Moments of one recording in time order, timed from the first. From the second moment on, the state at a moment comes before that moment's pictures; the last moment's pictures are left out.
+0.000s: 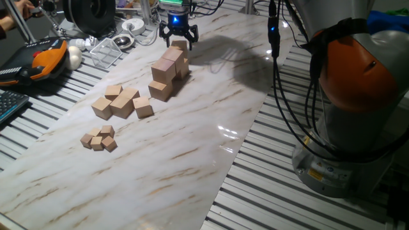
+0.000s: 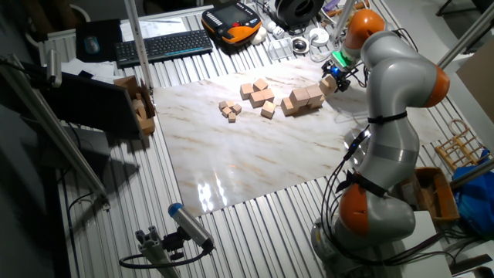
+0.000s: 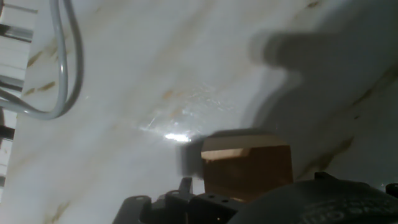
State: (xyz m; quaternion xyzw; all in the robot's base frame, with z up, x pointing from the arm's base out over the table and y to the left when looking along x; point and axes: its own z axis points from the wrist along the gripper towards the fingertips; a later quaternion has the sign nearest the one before) arm 0.646 -0.262 0.052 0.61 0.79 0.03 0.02
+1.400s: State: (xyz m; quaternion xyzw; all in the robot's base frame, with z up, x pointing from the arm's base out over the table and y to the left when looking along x) arm 0.631 -0.256 0.108 0.59 0.81 0.02 0.02
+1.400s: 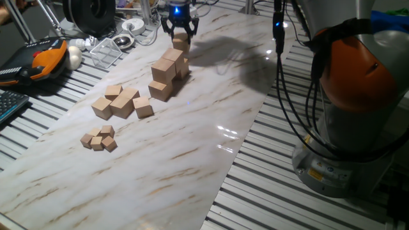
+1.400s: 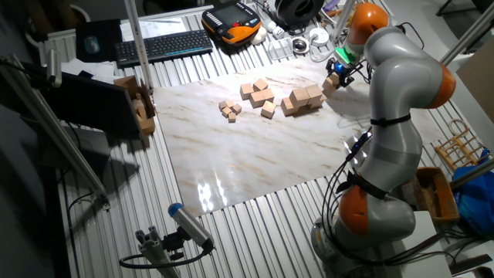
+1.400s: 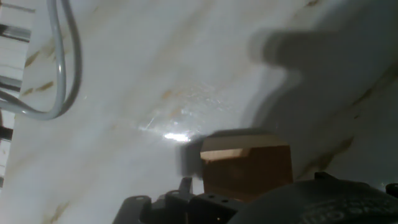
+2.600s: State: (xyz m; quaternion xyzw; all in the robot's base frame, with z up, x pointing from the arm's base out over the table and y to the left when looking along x) arm 0.614 -0.243 0.225 0.43 0.90 0.00 0.03
